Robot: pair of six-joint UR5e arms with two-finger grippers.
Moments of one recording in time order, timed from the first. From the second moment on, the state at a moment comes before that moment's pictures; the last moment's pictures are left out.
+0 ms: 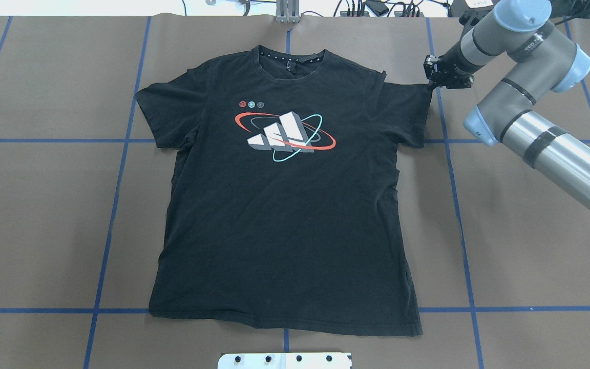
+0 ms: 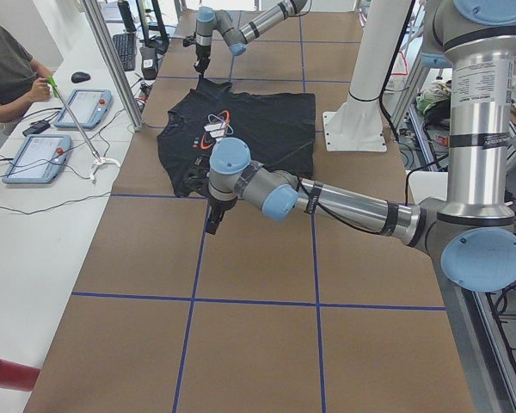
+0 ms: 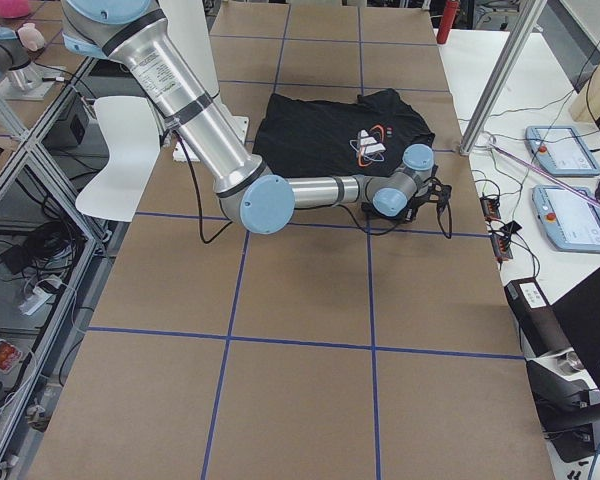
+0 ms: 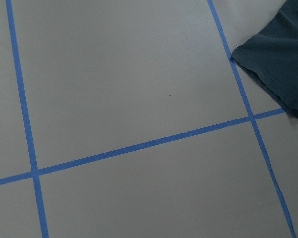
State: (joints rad) left arm -1.40 -1.51 -1.86 -1.91 -2.41 -0.28; right arm 1.01 -0.93 1.00 -0.85 2.15 1.29
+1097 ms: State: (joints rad) left arm -1.40 -1.51 -1.86 -1.91 -2.41 -0.28; right arm 1.05 -1.14 1.25 -0.92 2.20 1.26
